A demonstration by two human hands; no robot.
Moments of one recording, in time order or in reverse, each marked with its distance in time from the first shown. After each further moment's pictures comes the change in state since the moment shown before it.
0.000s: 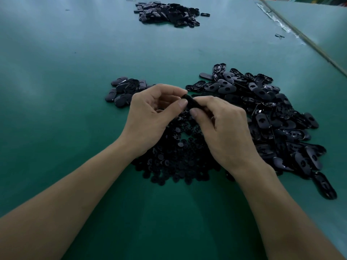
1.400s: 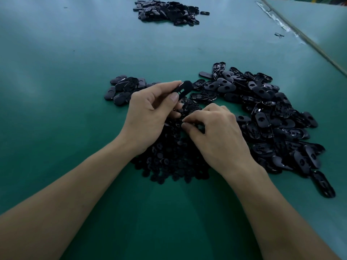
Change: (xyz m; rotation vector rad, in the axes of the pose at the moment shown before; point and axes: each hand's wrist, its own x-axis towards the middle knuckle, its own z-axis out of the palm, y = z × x) left_hand 0.002 -0.002 0.002 -0.057 0.017 -0.052; right_hand -0.008 -0.005 0.006 -0.266 -0.174 0.168
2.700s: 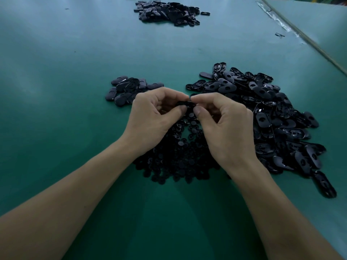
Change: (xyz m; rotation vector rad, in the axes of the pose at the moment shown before) left_hand -0.003 0.007 -0.002 0.164 -0.040 0.036; right_hand 0.005 -0.005 -0.005 0.407 0.272 -0.008
